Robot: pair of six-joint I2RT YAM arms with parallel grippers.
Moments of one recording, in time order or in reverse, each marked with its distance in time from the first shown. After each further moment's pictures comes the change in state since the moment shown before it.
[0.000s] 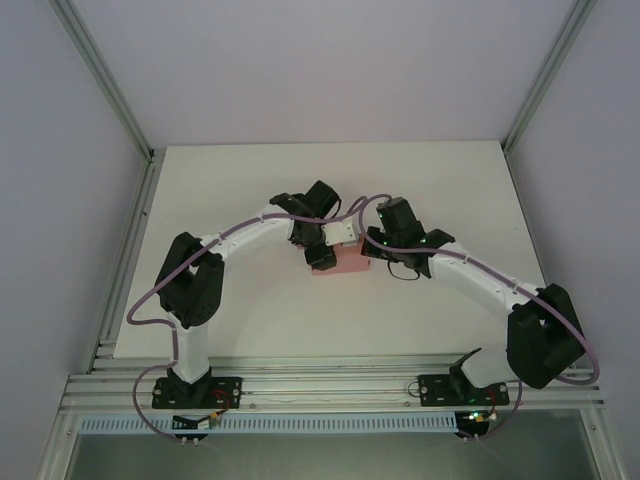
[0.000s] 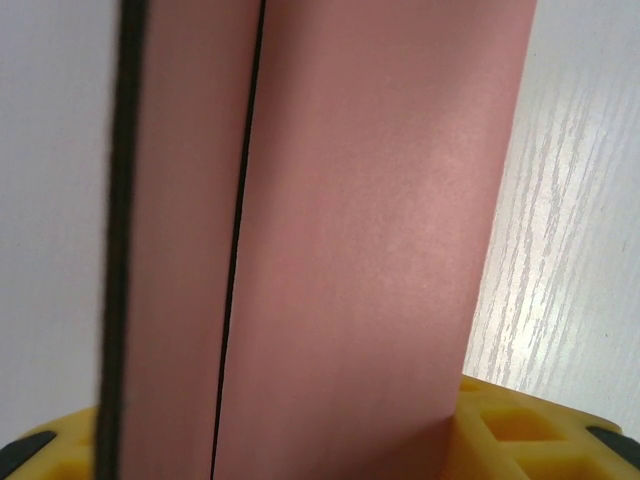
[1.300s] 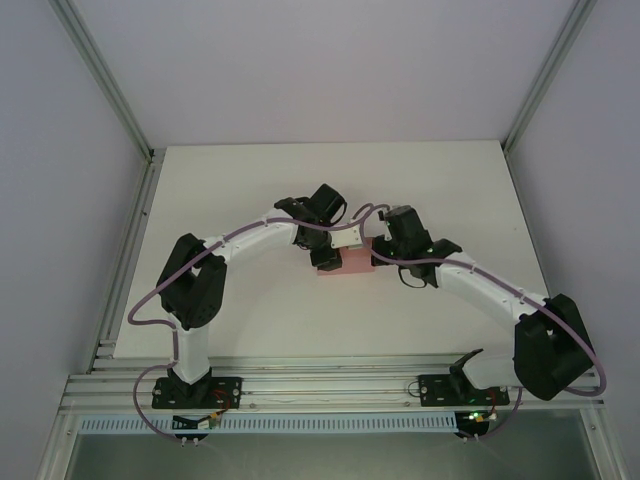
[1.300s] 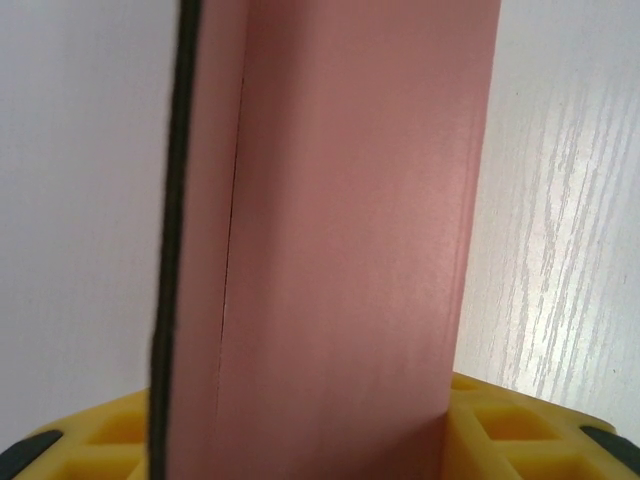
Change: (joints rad) left arm -0.023 -0.001 -0.020 0.072 -0.006 0.027; right arm -0.032 -0.067 -0.108 0.060 0.070 -0.282
